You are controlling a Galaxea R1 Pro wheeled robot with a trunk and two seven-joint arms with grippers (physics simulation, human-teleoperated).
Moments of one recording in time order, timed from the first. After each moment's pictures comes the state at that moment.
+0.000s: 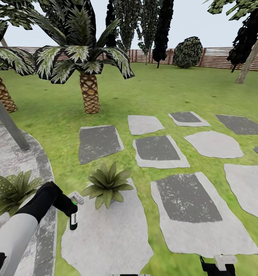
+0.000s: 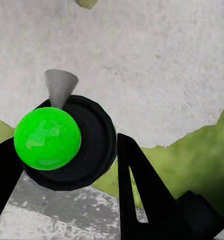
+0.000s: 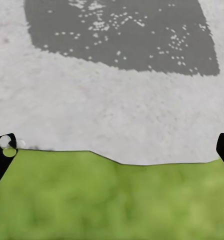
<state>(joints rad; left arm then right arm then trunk) -0.82 0.22 -0.04 -0.68 -0.82 0.64 -1.16 -0.39 -0.17 -0.97 -0.16 0.93 -0.61 0.08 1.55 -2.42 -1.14</state>
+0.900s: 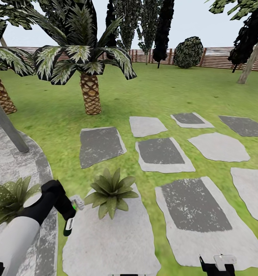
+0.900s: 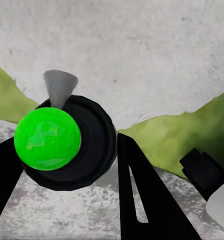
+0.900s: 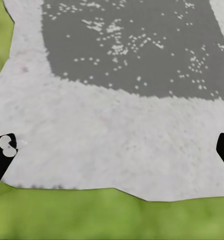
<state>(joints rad) -0.78 0.21 -0.11 -0.83 -1.05 0.71 -1.35 -0.39 -0.17 -0.97 -0.16 0.94 -0.61 0.08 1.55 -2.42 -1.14</state>
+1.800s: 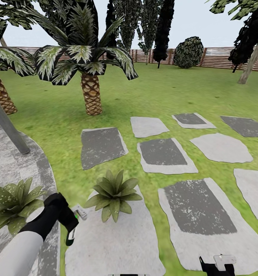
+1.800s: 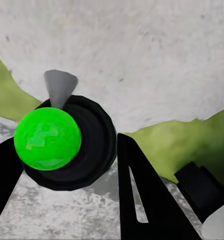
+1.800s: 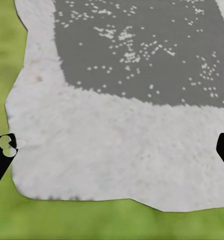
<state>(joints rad) -0.67 0.14 -0.02 -0.82 -1.04 0.70 -1.18 -0.39 -0.17 -0.97 -0.16 0.94 -0.61 0.08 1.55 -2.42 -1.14</state>
